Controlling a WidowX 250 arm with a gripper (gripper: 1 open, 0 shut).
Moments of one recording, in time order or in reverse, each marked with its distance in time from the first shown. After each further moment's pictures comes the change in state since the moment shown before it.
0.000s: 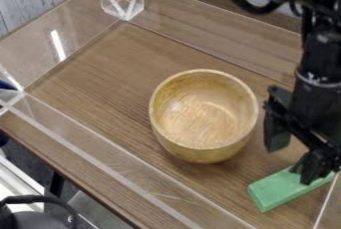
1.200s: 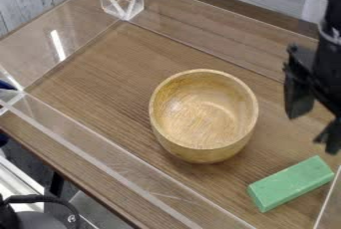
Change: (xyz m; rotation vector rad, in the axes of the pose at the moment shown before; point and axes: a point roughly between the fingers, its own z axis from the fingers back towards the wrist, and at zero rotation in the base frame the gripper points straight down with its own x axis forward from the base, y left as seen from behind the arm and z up) arm 0.011 -0.008 0.036 0.072 -0.115 -0.027
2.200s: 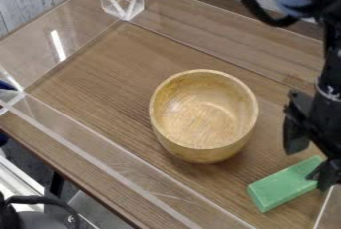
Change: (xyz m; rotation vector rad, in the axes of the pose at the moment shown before) arm 0.000 -0.002 -0.054 -0.013 0.061 -0.043
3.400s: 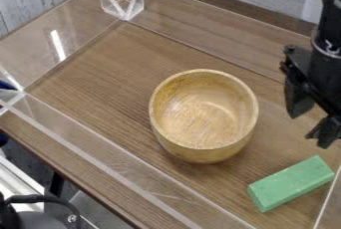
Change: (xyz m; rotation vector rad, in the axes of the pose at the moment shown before) arm -0.002 0.013 0.048 0.098 -0.145 0.061
